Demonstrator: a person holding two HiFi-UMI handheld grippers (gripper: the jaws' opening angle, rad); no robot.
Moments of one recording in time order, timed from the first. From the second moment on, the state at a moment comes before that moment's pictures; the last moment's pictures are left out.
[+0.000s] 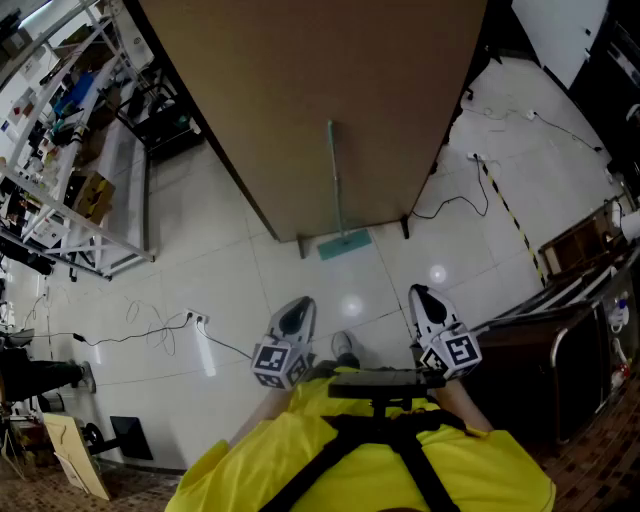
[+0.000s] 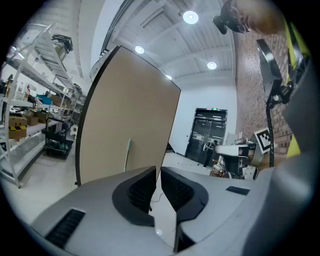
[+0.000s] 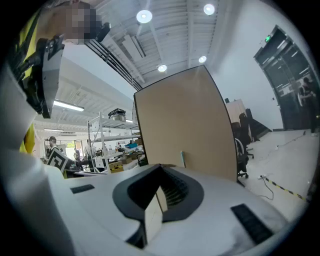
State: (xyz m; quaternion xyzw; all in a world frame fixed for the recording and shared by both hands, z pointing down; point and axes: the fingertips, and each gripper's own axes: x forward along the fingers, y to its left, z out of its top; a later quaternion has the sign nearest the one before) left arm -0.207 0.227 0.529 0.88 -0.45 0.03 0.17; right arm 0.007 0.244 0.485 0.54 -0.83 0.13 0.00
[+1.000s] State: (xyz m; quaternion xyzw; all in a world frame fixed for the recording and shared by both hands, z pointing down) left arm -0.093 -0.263 0.636 0.80 -0.57 0.06 0.16; right arm 0.087 -0.121 0.502 0.46 -0.88 0.15 -0.01
